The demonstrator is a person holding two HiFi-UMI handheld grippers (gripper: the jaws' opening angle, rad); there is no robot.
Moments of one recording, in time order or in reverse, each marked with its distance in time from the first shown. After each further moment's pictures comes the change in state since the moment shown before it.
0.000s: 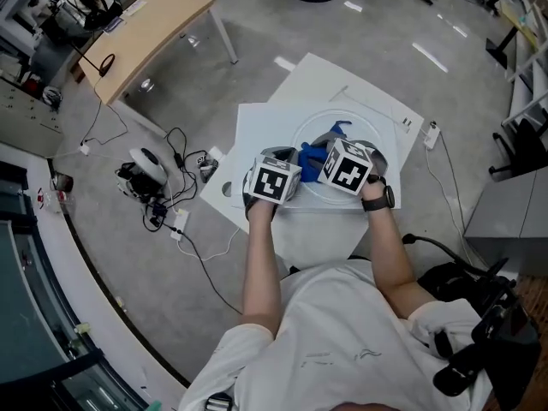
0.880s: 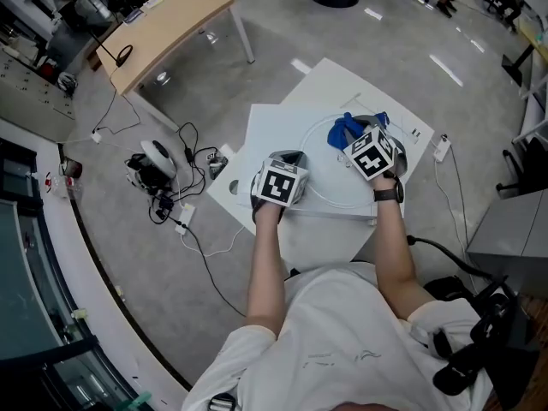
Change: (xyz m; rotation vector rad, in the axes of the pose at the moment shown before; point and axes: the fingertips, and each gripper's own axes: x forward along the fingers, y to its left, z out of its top) left arm -0.002 0.002 -0.005 -0.045 -0.012 0.041; right arm -0.020 -0.110 -0.057 0.246 -0.011 -0.415
